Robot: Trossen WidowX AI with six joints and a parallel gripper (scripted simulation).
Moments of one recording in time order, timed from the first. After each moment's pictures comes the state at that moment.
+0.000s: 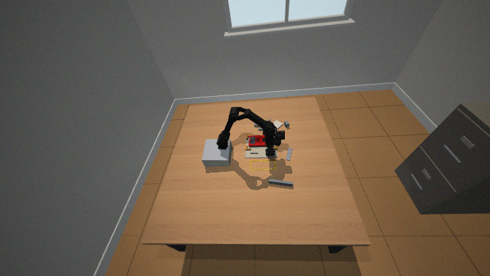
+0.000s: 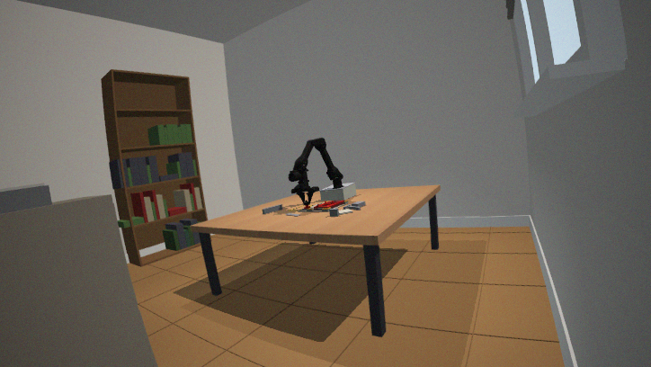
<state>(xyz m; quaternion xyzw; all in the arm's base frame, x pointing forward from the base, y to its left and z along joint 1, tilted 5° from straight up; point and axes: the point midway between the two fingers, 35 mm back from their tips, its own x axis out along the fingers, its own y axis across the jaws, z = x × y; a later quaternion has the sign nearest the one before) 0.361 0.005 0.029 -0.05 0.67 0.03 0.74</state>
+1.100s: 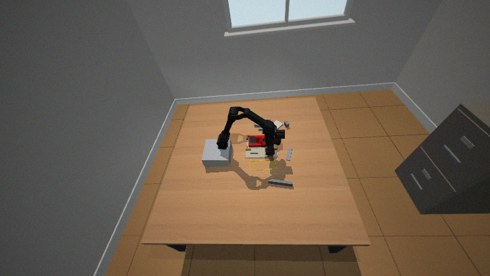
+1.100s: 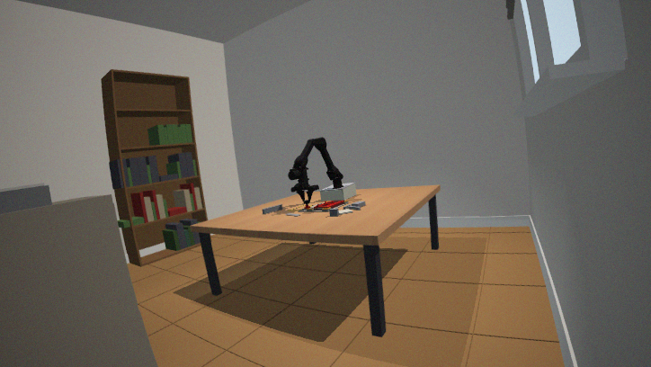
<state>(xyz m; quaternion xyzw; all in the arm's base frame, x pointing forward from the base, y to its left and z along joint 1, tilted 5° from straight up) 0.360 0.006 0.038 -0.05 0.67 0.03 0.74</state>
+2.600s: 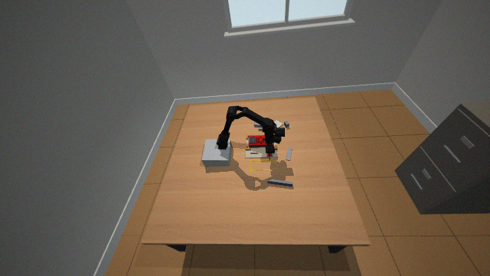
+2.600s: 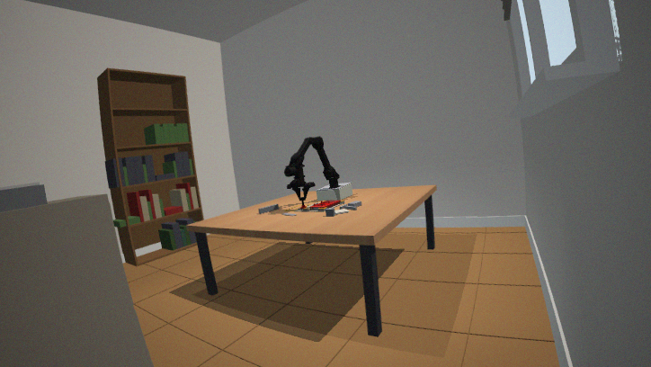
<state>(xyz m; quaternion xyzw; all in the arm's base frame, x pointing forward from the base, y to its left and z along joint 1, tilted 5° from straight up) 0.359 0.006 0.055 -0.05 0.67 0.03 0.74</state>
